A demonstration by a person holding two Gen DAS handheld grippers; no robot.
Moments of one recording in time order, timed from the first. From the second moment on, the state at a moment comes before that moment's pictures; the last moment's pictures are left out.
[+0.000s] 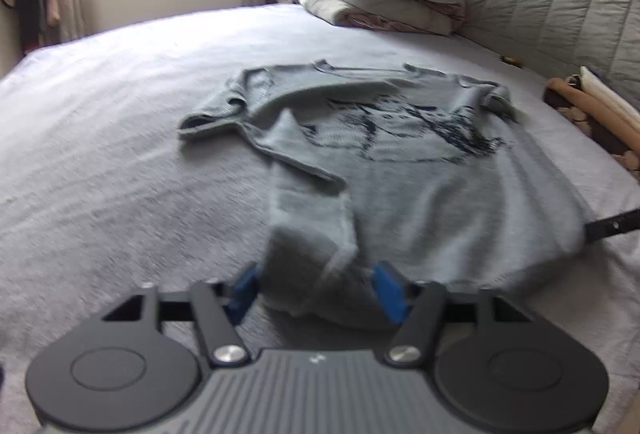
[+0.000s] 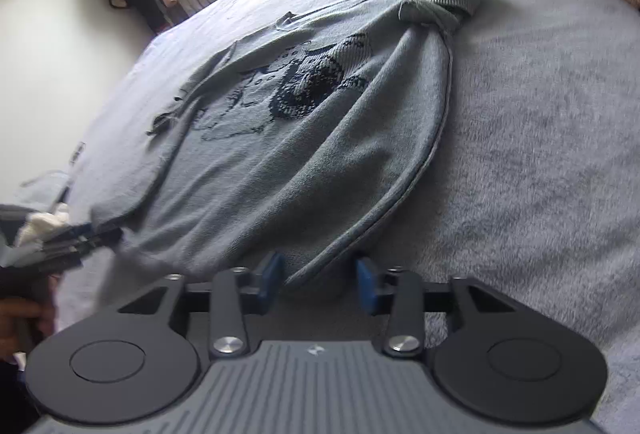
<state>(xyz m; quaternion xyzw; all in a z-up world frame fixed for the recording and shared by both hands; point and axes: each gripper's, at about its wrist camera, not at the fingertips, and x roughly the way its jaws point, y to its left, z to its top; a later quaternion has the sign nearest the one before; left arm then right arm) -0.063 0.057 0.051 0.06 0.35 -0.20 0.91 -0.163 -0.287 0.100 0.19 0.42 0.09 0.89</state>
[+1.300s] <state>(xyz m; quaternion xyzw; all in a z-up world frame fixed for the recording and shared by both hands) -0.082 0.110 0.055 -0.13 0.45 -0.22 0.85 -0.192 -0.334 0.088 0.23 0.46 0.12 0.85</state>
